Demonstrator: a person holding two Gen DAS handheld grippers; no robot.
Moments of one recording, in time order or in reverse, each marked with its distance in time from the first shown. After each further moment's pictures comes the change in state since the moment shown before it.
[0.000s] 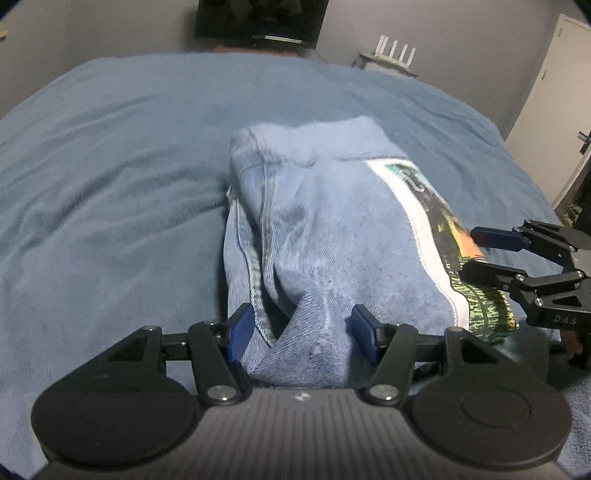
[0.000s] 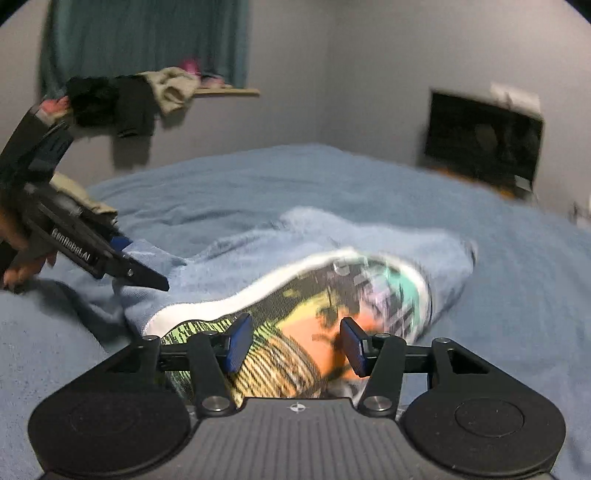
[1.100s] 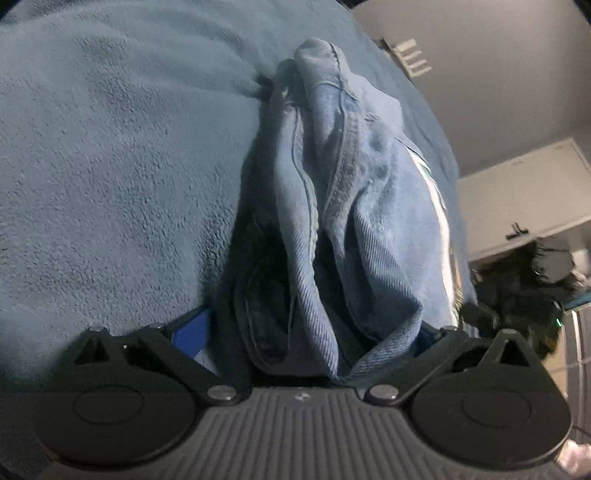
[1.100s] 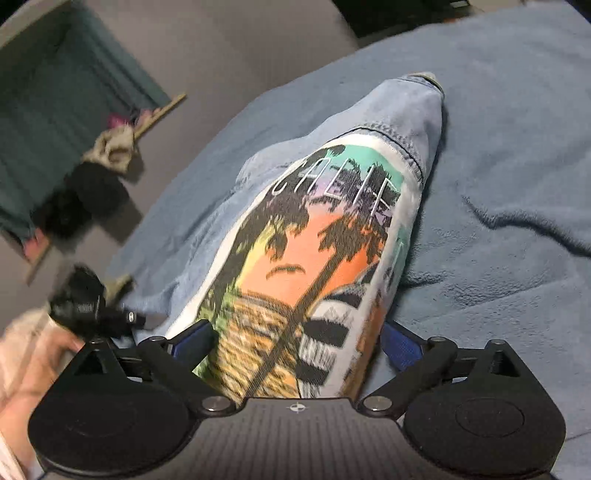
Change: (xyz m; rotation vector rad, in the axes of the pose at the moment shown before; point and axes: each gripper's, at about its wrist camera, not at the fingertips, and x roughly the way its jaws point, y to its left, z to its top) left arm 0.066 0.103 -0.022 -0.465 0.202 -0.462; right arm 0.015 -0.080 -0.034 0.632 0.159 0.209
